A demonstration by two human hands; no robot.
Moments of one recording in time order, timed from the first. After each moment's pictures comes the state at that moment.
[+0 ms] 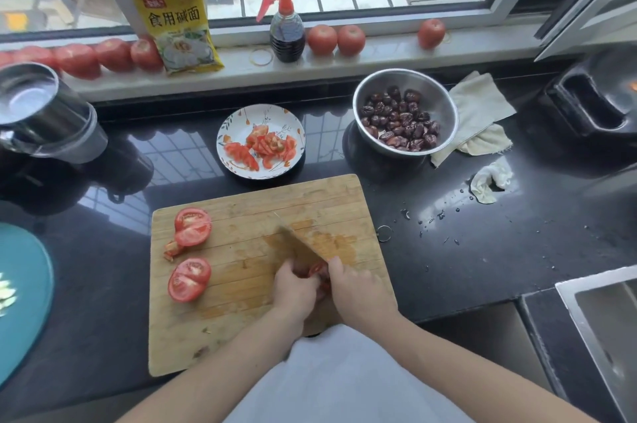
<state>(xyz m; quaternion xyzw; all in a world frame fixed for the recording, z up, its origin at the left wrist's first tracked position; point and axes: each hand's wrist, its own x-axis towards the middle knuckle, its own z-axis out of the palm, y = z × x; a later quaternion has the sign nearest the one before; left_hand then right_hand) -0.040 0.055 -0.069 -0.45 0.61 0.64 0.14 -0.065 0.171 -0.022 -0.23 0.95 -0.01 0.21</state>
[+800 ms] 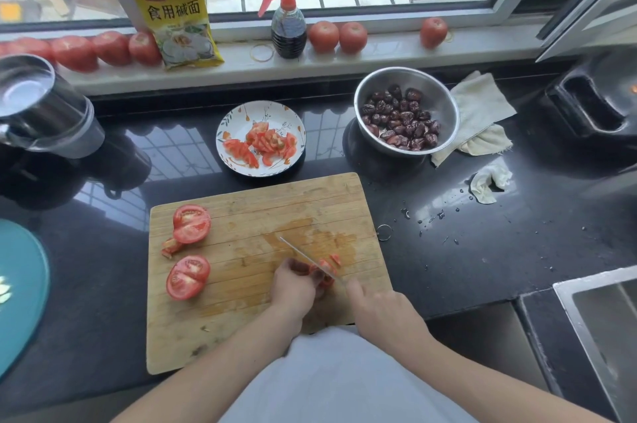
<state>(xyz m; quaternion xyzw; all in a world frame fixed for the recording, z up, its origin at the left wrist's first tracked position) -0.043 0.052 -0.078 -0.46 0.59 0.65 0.15 -0.044 0.212 -0.004 -0.30 0.95 0.01 0.11</state>
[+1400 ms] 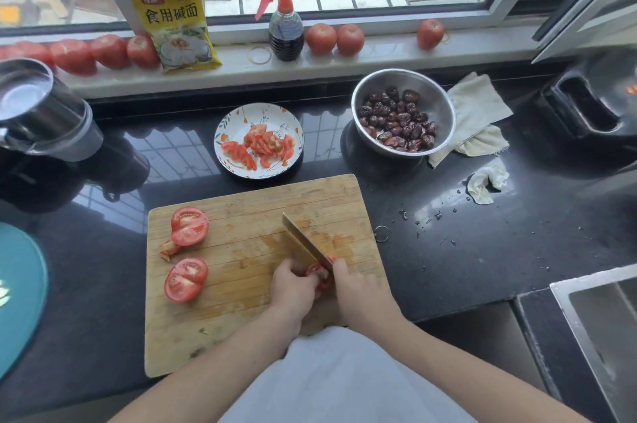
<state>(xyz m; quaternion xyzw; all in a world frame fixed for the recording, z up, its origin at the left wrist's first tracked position) -0.042 0.053 -0.073 -0.45 0.62 0.63 0.15 -0.062 0.180 -0.012 -0.20 0.95 -0.02 0.26</state>
